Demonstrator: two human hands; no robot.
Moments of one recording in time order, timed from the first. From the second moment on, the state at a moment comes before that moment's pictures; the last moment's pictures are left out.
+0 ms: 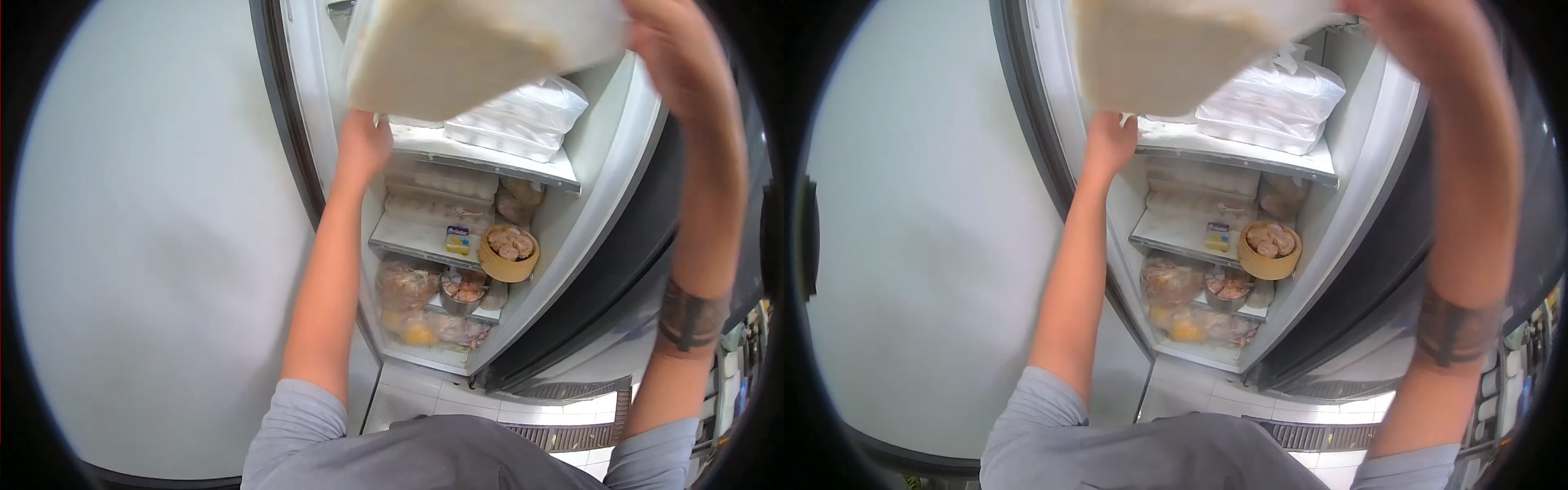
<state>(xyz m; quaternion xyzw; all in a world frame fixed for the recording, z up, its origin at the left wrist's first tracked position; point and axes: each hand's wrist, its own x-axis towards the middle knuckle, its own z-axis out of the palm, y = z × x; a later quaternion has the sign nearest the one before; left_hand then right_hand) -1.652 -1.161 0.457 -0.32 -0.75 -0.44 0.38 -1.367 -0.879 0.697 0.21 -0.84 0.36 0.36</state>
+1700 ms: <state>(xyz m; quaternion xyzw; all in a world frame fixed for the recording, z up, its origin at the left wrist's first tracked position) -1.008 -0.852 0.244 -0.61 -0.74 -0.13 -0.25 -0.541 -0.628 -0.076 -0.56 -0.73 0.37 -0.07</state>
